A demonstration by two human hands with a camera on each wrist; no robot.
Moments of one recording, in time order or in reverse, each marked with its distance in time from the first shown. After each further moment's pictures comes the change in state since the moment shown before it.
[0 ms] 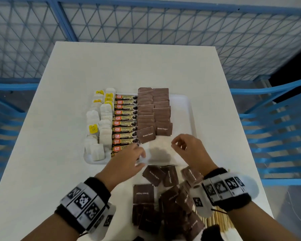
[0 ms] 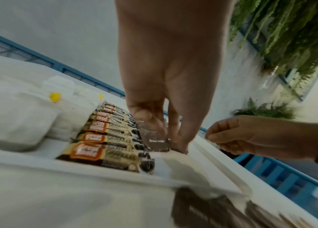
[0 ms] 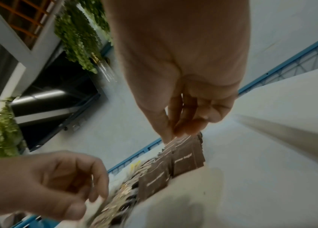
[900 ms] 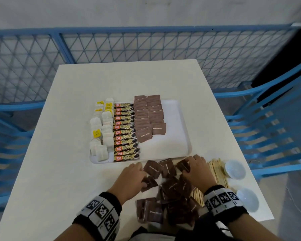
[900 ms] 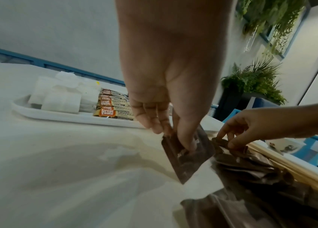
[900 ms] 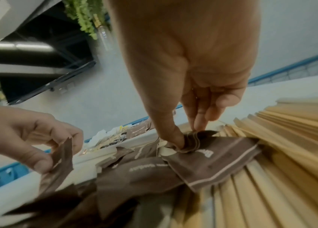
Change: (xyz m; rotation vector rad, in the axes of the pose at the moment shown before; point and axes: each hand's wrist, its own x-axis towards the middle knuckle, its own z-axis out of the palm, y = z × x) left_hand -0.049 0.023 0.037 0.354 -0.185 0.001; right_hand -0.087 0.039 0.027 -0.400 0.000 0.204
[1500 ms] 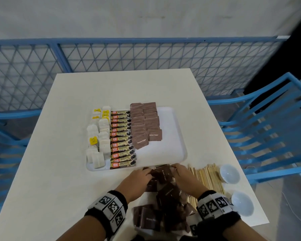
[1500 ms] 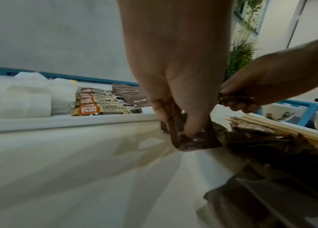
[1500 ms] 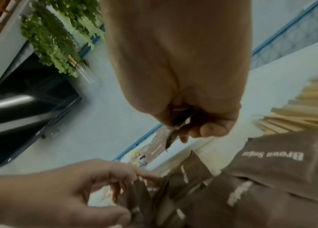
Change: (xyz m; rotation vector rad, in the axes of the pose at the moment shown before) left_hand 0.026 0.005 0.014 0.051 0.072 0.208; right_hand -0.003 -0.030 -0.004 0.487 -0.204 0.011
